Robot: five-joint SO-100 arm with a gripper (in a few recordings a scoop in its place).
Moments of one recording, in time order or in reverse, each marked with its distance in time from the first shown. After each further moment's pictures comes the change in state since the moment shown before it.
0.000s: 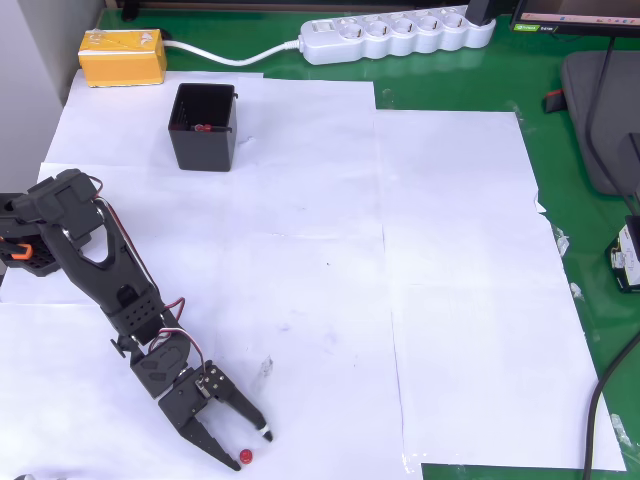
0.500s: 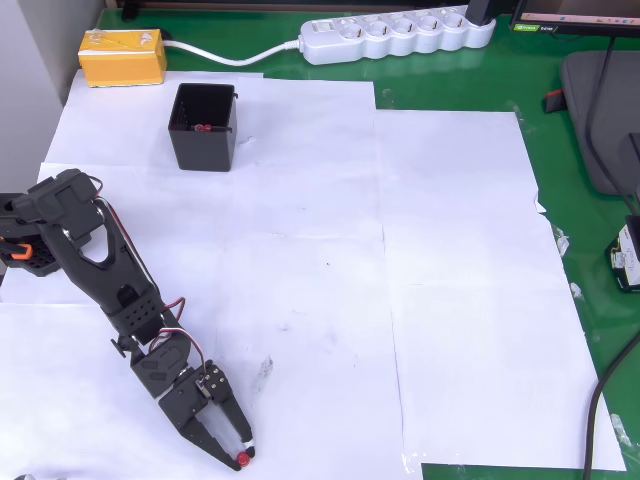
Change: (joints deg) arm 0.0 0.0 -0.1 0.0 0.0
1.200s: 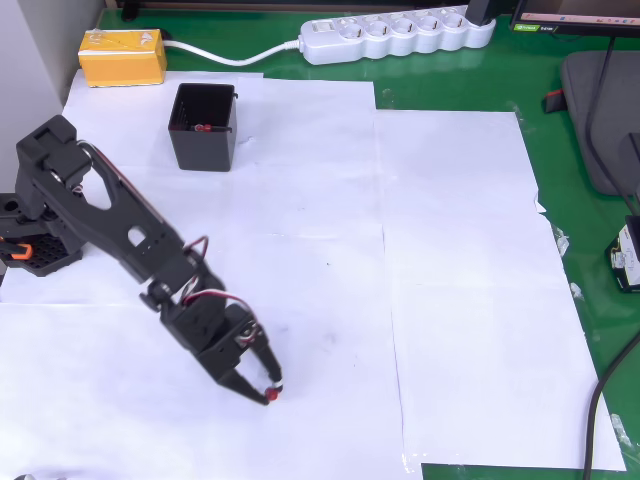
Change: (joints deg) arm -10.2 -24.1 24.8 84.4 16.0
